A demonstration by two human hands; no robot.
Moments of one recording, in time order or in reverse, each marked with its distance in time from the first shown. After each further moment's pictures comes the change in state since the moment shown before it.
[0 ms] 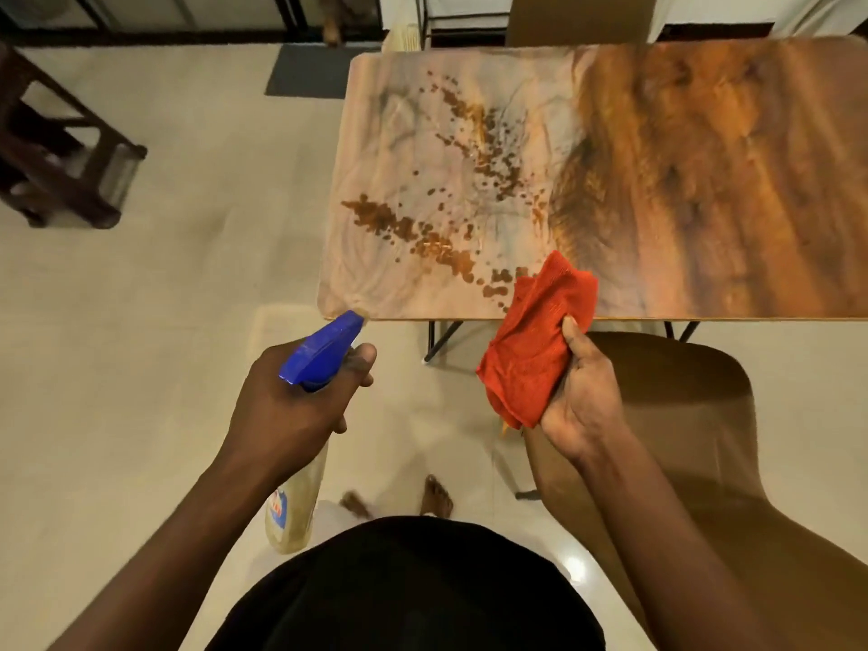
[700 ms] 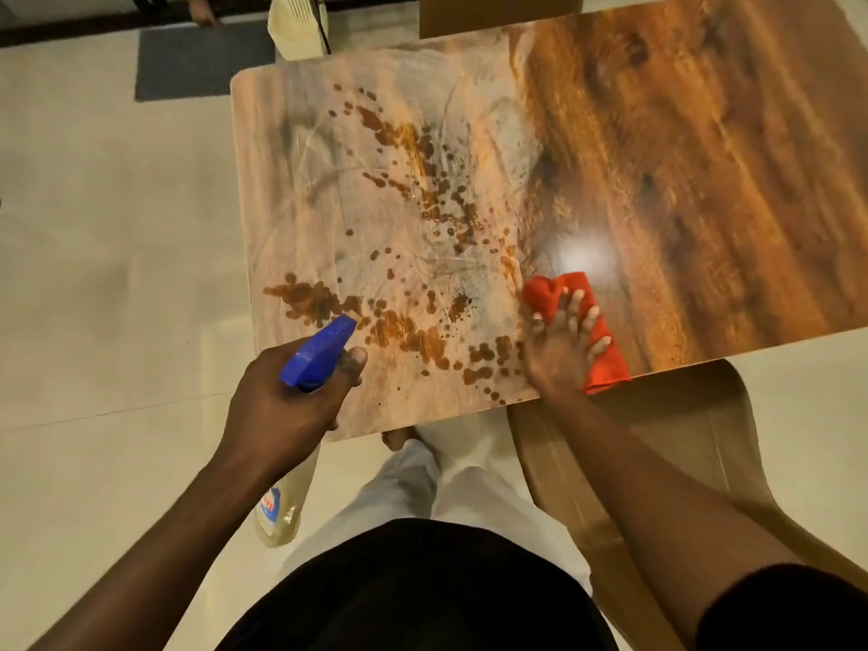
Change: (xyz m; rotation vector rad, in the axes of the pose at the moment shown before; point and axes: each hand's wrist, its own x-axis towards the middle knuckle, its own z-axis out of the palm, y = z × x) left_hand 0.246 0.033 0.044 0.126 -0.236 0.009; right_hand 0.267 -0.048 0.000 -1.646 0.631 -0.303
